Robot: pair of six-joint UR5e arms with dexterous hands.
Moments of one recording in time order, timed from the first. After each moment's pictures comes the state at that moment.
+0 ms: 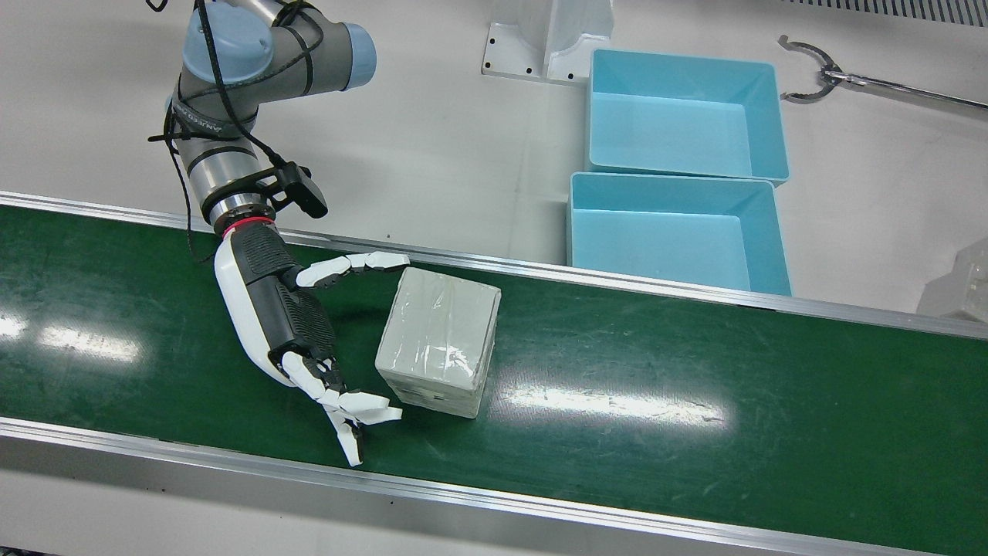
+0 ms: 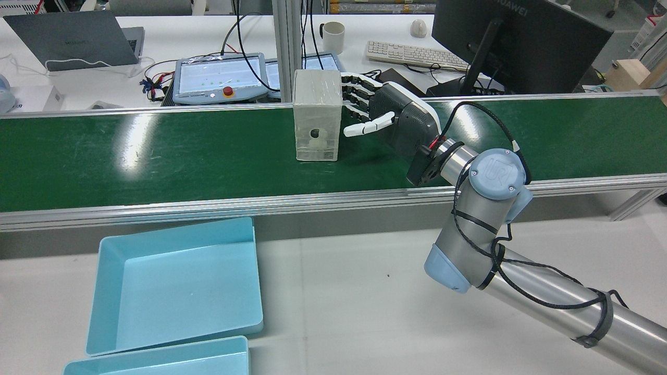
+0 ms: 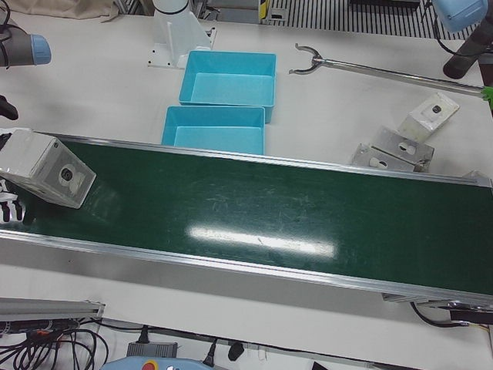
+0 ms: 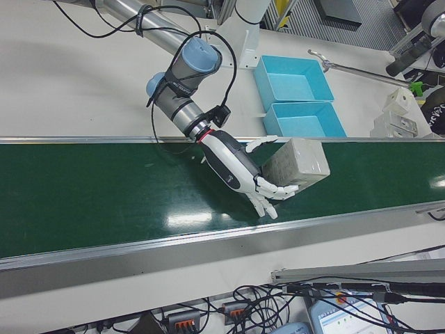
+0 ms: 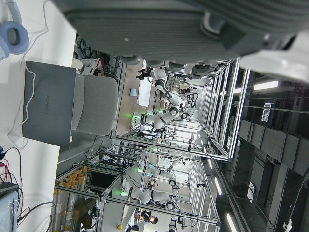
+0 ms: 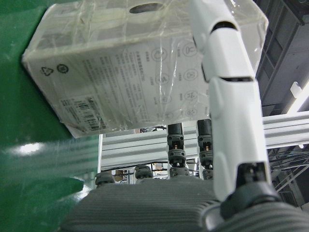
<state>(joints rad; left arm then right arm) -1.81 -1.79 -1.75 0.44 1.92 -0.15 0.82 -0.97 1.59 -3.31 -1.31 -0.07</state>
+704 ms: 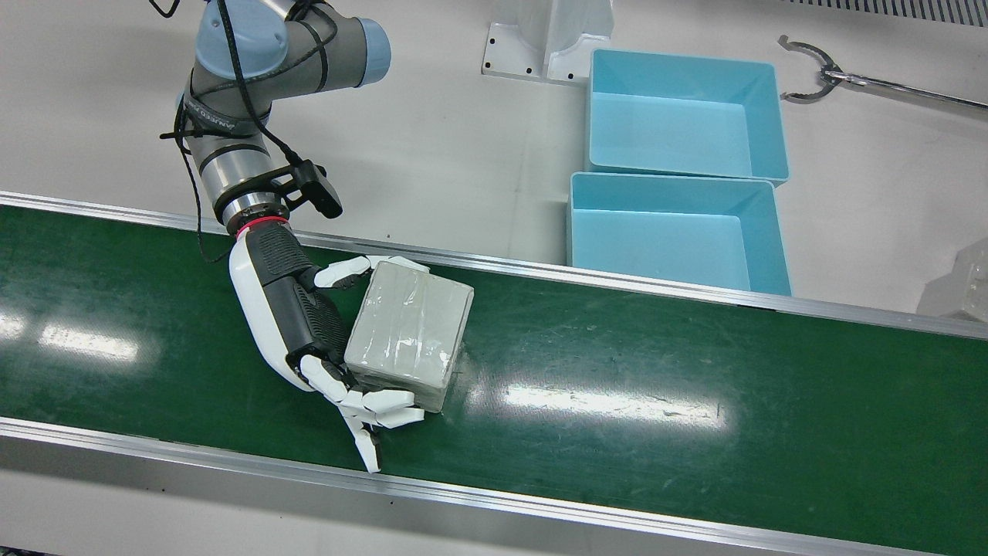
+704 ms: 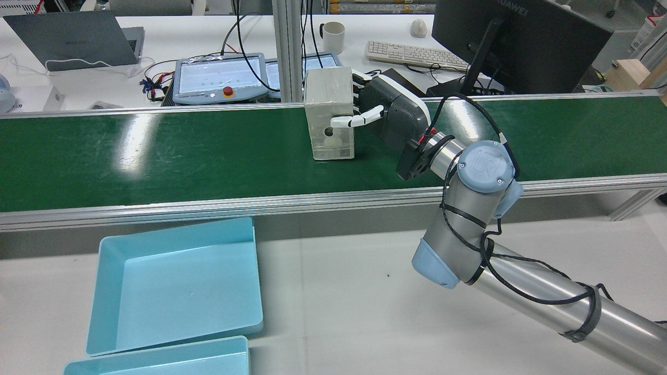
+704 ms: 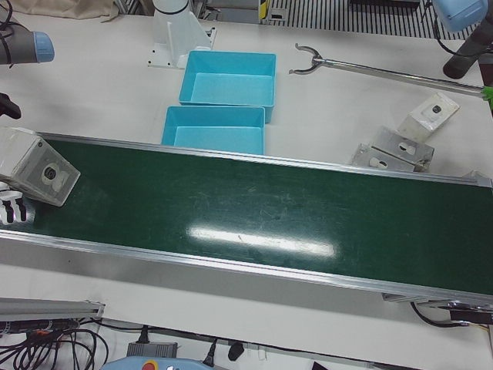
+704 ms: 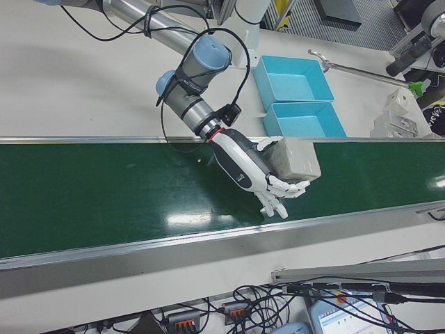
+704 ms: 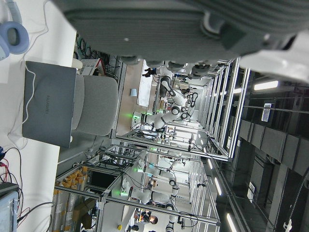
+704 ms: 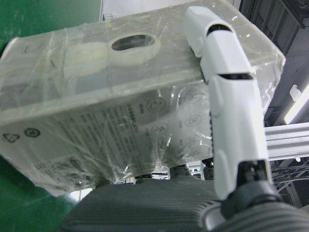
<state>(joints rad) -1.81 -1.79 -1.75 0.44 1.92 -0.15 0.82 -0.92 1.58 -3.35 -1.31 -0.09</state>
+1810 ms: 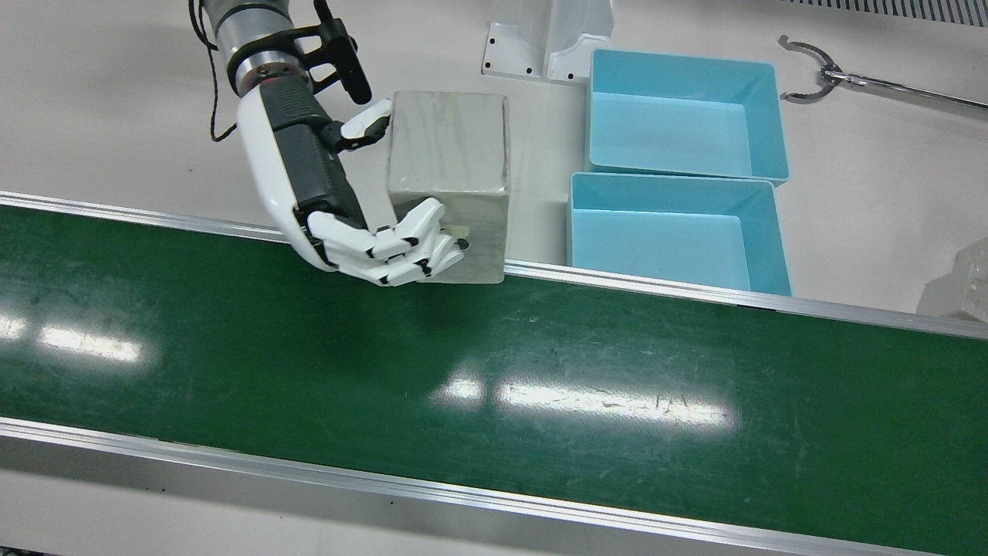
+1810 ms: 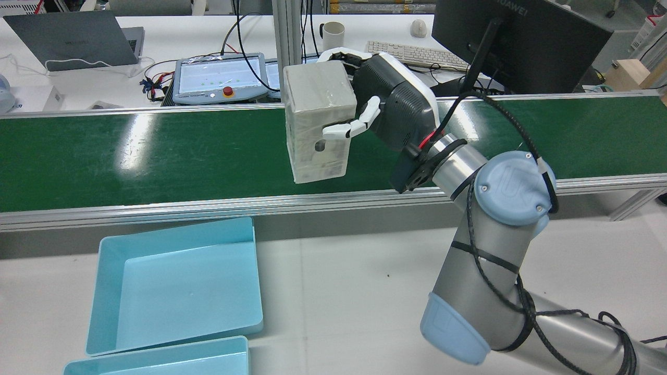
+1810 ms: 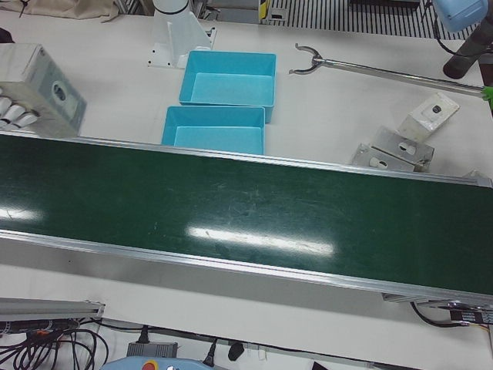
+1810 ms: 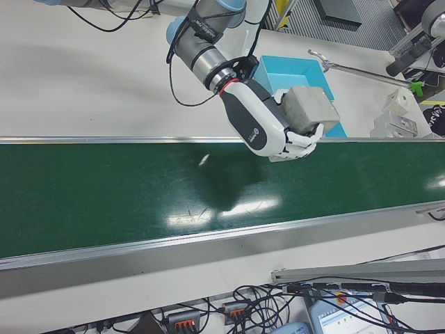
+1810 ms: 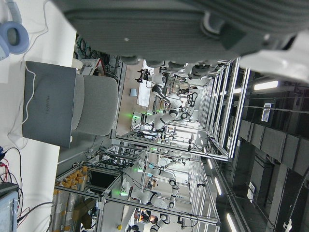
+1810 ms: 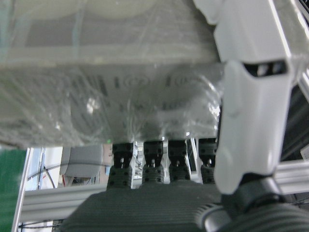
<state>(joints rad) -1.81 -1.79 -1.75 0.44 1.92 -0.15 0.71 -0.91 1.96 -3.68 -1.12 -0.21</state>
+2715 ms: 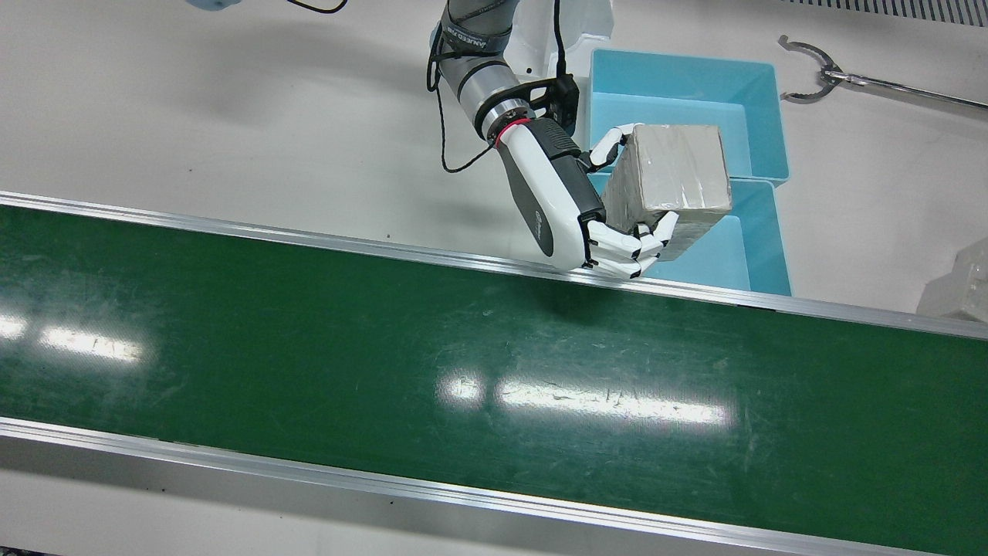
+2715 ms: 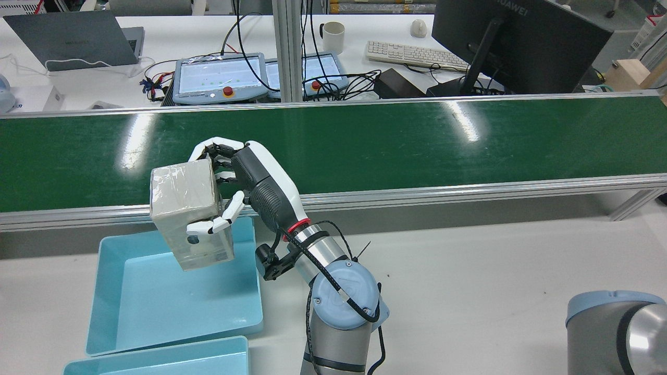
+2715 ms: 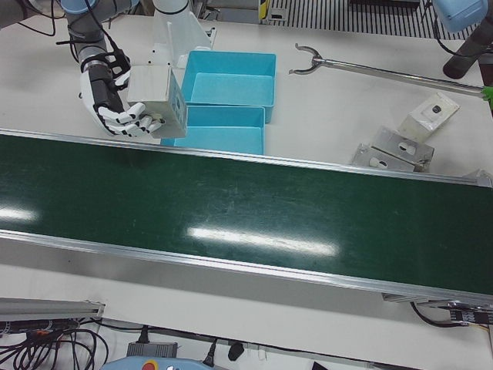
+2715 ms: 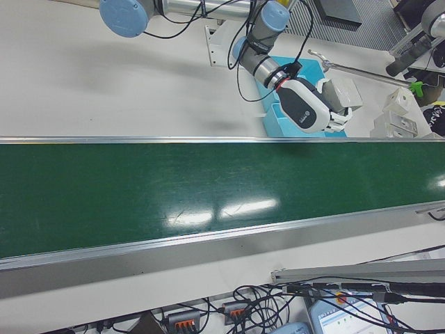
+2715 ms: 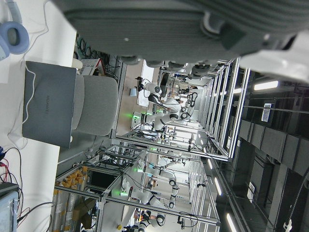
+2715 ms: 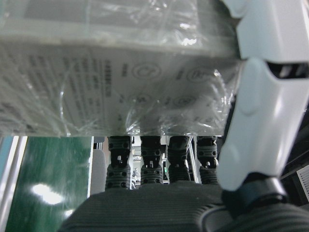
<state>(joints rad) -1.81 -1.79 -1.75 0.44 1.92 -0.15 0.40 -0.67 1.61 -3.40 -0.86 -0.49</state>
